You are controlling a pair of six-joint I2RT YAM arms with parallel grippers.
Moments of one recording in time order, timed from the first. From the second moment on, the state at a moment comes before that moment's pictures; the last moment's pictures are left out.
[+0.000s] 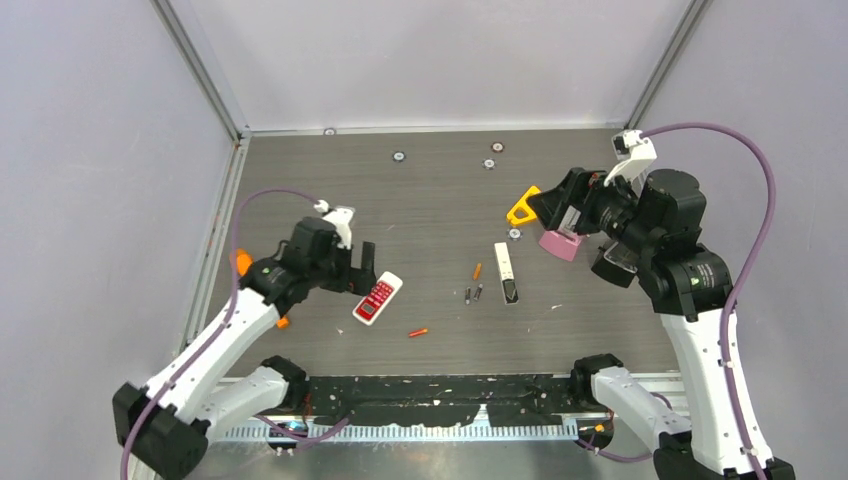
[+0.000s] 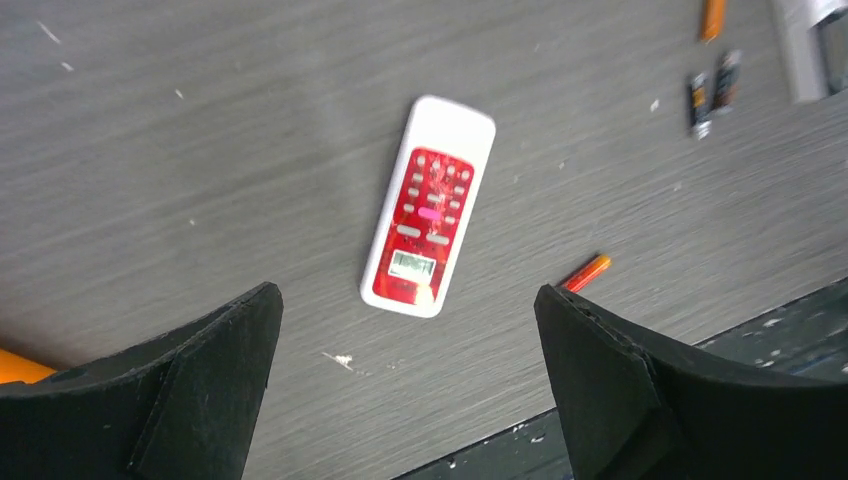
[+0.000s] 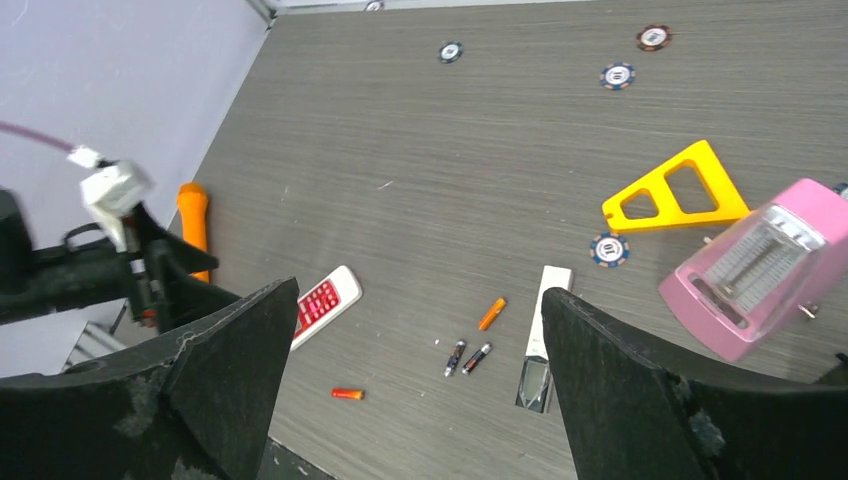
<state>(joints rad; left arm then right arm) -0.46 0.91 0.84 -0.69 0.04 -0.27 0.18 0.86 1.31 -0.73 -0.30 0.32</state>
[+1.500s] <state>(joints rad) -0.73 1.50 0.77 -0.37 -0.17 -0.26 0.44 0.94 1.16 -0.63 -0.23 0.39</state>
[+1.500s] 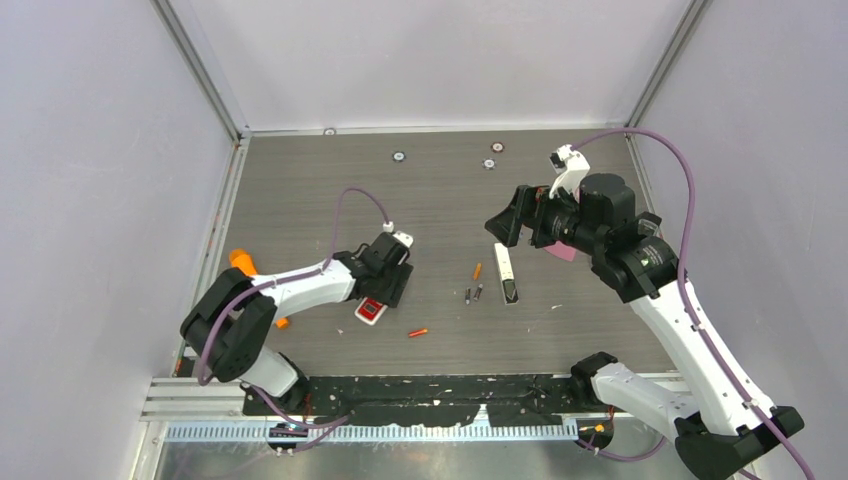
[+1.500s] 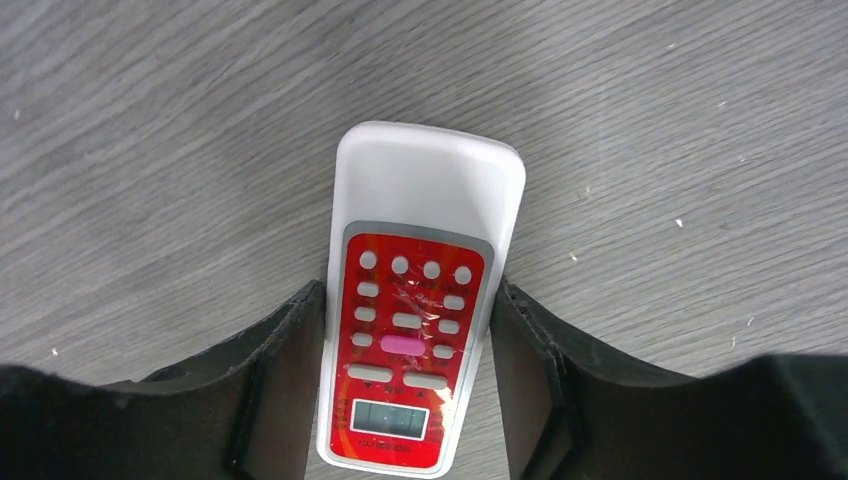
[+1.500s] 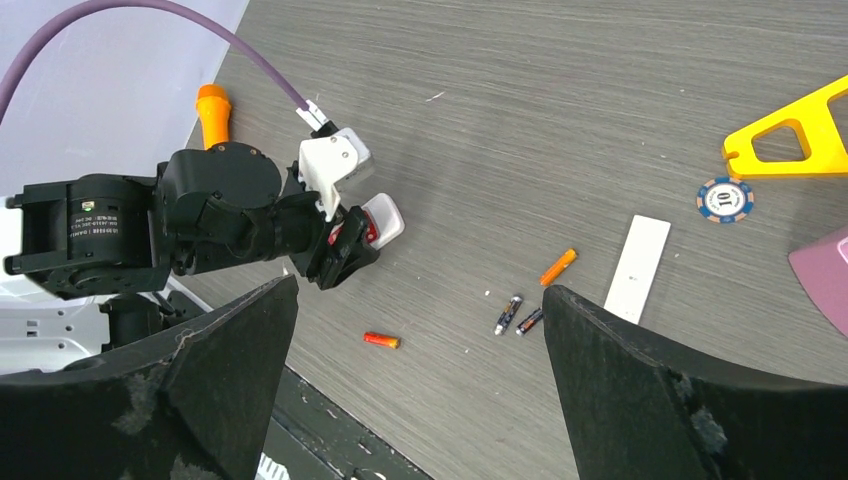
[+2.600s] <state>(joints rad) -0.77 0.95 0.82 -0.35 0.19 -0.06 0.77 1.08 1.03 -0.44 -0.31 0.63</state>
